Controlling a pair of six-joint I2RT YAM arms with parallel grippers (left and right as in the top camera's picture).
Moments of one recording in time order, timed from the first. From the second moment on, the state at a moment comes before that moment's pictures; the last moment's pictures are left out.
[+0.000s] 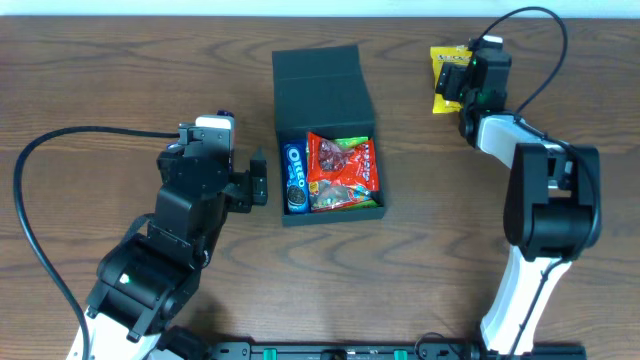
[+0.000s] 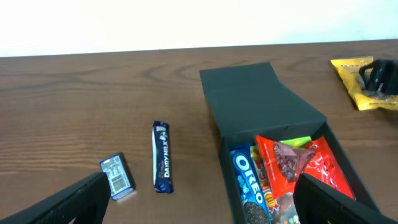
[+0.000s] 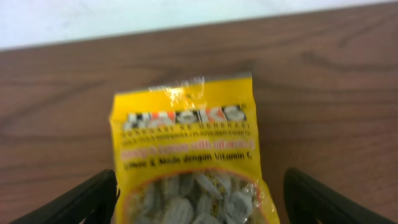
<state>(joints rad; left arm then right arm) -0.51 0.91 1.03 -0.66 -0.33 -0.23 -0.02 2.20 1.32 0.30 0.11 0.13</state>
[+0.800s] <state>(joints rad) -0.51 0.91 1.03 -0.64 -0.33 -0.23 -0.02 2.15 1.33 0.18 0.08 0.23</state>
